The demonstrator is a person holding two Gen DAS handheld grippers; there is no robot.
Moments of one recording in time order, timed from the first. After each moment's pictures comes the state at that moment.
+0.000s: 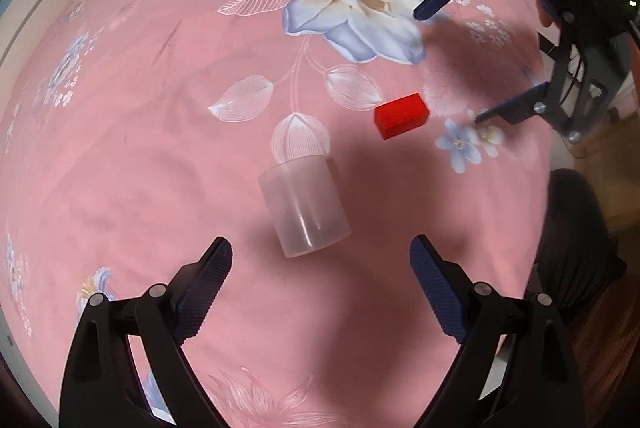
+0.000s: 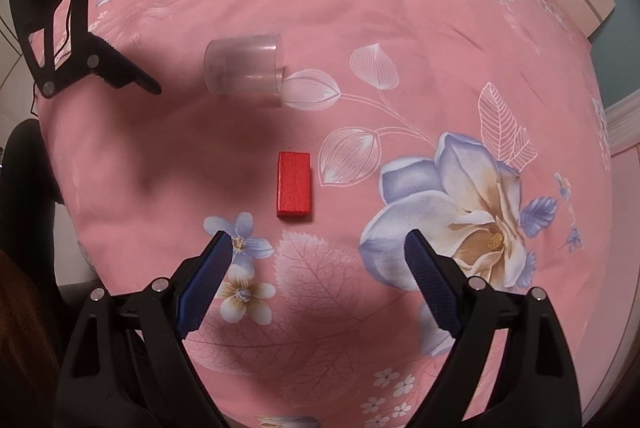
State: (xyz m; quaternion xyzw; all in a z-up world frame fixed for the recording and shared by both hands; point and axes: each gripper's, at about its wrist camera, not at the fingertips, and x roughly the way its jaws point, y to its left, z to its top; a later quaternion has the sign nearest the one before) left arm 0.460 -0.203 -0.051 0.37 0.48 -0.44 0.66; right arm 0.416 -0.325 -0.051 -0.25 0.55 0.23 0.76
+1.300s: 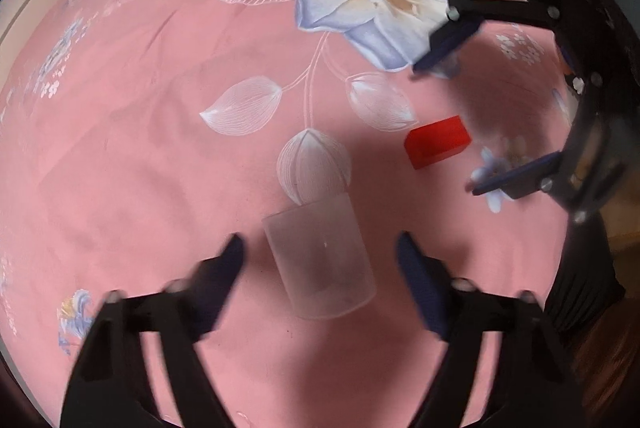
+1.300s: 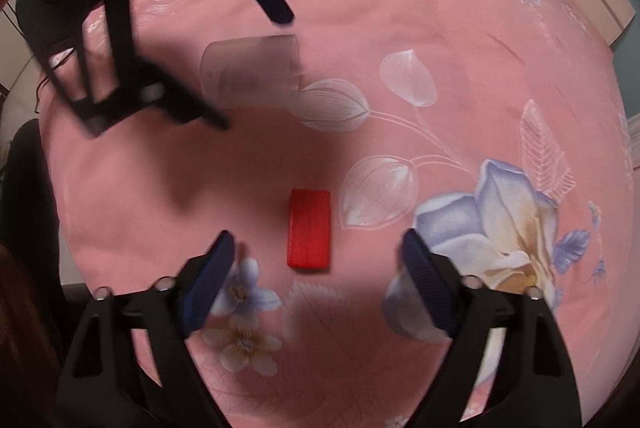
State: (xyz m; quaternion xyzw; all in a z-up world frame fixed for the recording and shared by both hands) left arm 0.490 -0.223 -0.083 0.34 0.50 -0.44 0.66; right arm 0.440 -0.304 -0.078 -0.24 0.56 0.27 0.75
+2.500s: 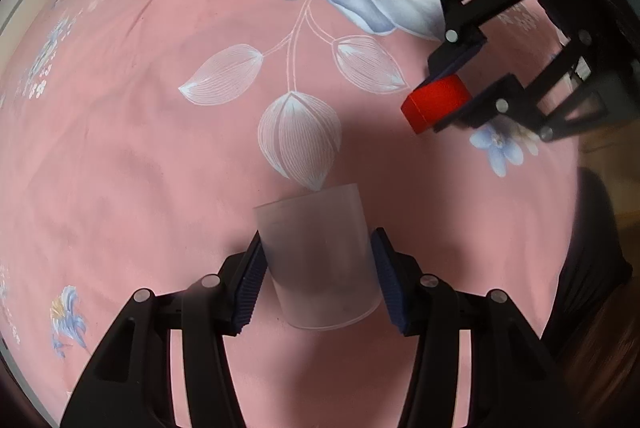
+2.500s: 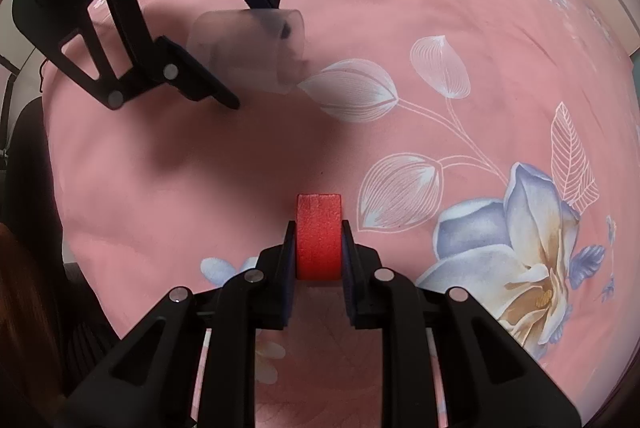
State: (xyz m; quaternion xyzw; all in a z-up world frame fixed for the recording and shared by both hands) left arm 0.467 -0.217 -0.101 0.37 0.50 -0.45 0.64; right arm 0.459 -0.283 -0.099 -0.26 0.58 0.29 0.72
